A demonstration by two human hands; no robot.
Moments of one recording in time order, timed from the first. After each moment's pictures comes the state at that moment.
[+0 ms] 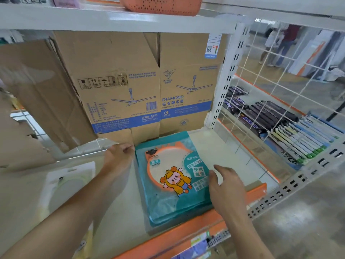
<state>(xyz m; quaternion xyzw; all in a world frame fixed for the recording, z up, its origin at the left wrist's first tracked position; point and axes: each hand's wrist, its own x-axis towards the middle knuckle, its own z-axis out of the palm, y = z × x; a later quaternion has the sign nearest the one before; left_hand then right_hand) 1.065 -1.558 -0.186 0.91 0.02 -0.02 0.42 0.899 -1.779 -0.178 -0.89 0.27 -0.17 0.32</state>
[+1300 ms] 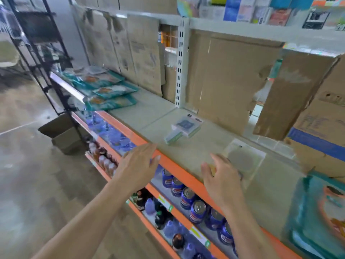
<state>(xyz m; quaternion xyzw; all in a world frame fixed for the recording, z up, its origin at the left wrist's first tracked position) 0.735 -1.315 -0.153 0.94 0.31 0.10 0.13 0.864 -1.489 -0.158 -0.90 -0.31 0.00 0.32</state>
